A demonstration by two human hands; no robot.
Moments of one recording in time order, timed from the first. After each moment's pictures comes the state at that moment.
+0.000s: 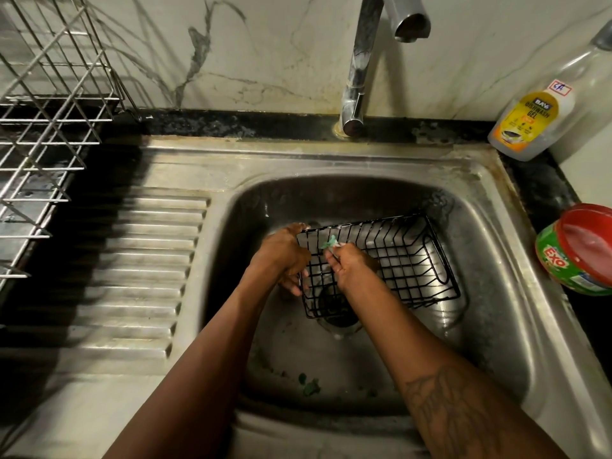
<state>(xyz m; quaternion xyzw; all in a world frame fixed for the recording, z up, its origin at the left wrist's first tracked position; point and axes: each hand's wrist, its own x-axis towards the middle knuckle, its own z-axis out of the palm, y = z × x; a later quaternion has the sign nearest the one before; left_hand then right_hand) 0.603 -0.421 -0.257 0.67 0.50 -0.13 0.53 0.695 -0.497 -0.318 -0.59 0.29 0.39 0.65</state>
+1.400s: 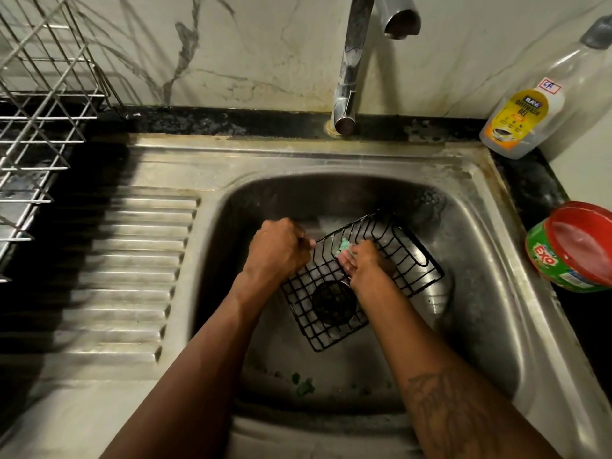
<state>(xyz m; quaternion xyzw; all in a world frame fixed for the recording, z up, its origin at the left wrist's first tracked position) 0.598 -0.425 -0.262 0.88 0.38 0.03 0.28 0.721 -0.515 -0.324 -0.64 0.32 0.29 0.63</state>
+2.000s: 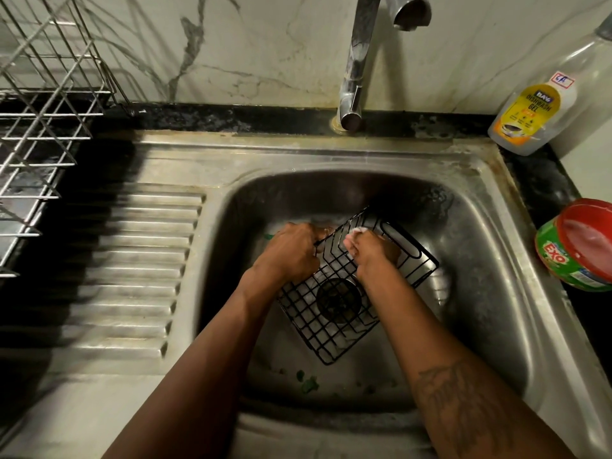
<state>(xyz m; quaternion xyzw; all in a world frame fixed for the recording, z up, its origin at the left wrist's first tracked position) 0.602 -0.432 -0.250 0.91 0.26 -0.06 0.32 0.732 -0.512 -0.324 -0.65 0.24 0.32 0.65</state>
